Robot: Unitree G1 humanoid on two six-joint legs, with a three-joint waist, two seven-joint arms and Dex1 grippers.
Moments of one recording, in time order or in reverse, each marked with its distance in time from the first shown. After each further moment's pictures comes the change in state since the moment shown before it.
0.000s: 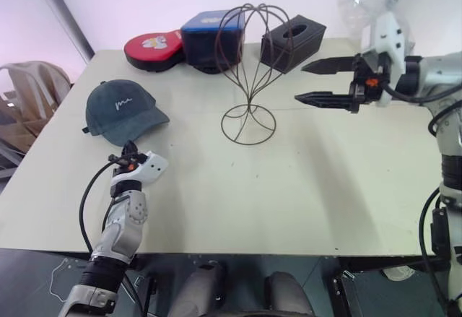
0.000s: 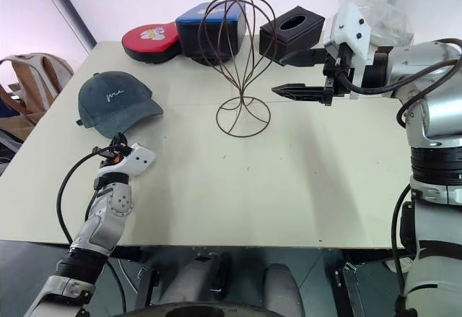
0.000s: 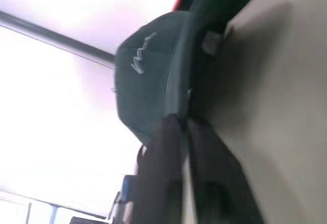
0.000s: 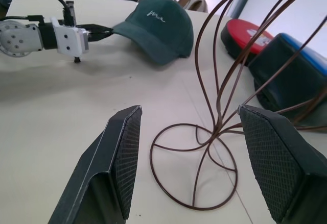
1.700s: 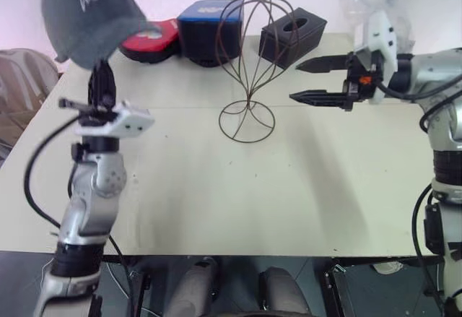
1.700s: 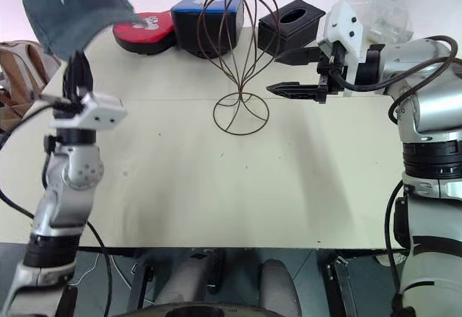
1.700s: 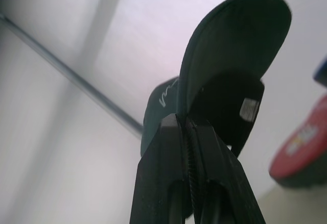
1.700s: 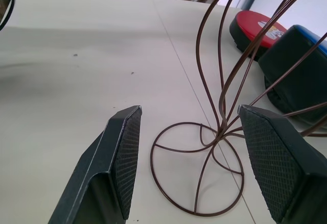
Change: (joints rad) left arm -0.199 0.132 0.211 -0.416 -0.062 -0.256 -0.096; right arm -0.040 0.041 0.030 0.054 -0.022 -0.043 0.019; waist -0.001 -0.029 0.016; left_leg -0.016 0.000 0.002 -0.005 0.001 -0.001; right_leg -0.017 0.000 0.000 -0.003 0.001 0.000
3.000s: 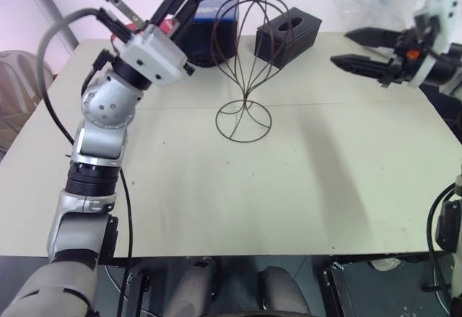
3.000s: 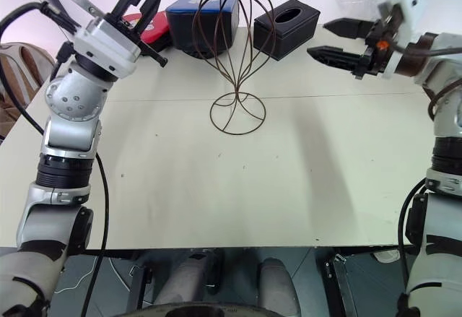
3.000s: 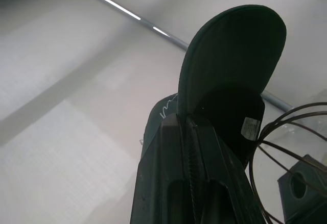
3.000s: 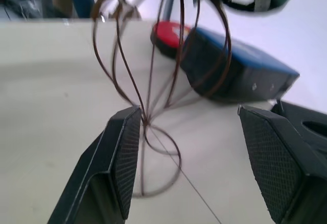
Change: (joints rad) left arm -0.474 -0.023 -0.116 0.310 -0.477 -0.463 -0.566; right arm -0.005 -0.064 -0.228 0.061 0.124 0.155 -0.137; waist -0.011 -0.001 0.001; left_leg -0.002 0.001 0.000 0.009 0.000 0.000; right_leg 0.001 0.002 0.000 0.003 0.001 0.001
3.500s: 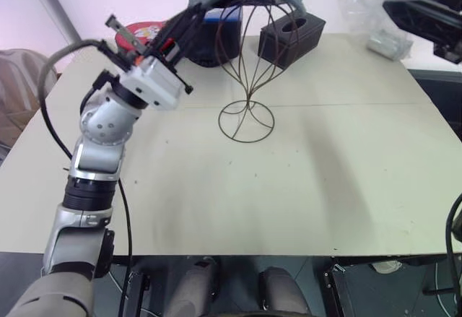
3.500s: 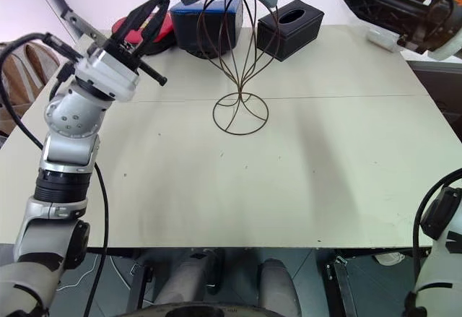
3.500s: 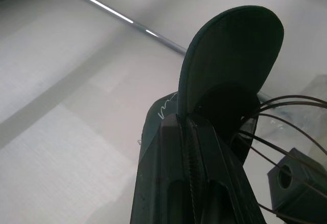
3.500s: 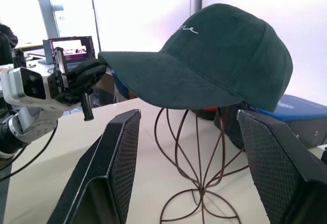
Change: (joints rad) left arm 0.125 0.009 0.011 -0.078 0.018 -0.048 -0.006; right arm 0.020 -0.077 -0.221 -0.153 0.348 0.364 -0.120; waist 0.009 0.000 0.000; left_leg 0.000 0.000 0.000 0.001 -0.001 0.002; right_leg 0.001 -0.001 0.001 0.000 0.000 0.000
